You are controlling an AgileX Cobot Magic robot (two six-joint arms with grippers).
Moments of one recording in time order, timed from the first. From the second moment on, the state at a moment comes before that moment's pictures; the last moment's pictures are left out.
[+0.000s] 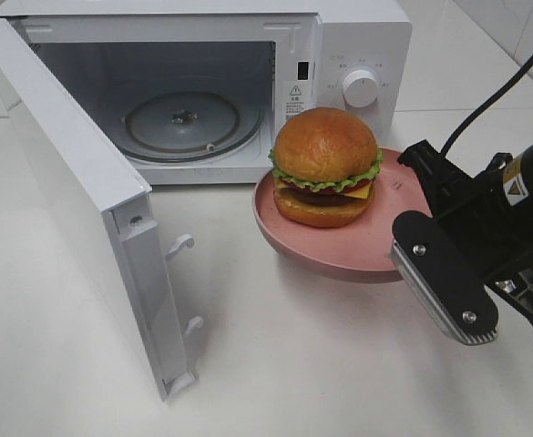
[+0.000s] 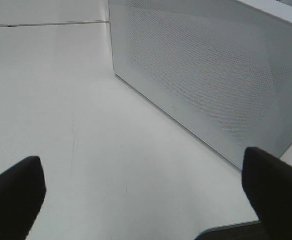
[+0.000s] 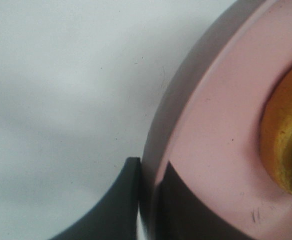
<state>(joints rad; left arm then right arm) 0.04 0.00 -0.52 -0.22 1.09 0.16 0.55 1.34 -0.69 -0.13 0.48 -1.46</state>
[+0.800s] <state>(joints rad) 0.04 0.00 -0.52 -0.22 1.09 0.16 0.64 1.37 -0.69 -0.15 0.36 -1.44</state>
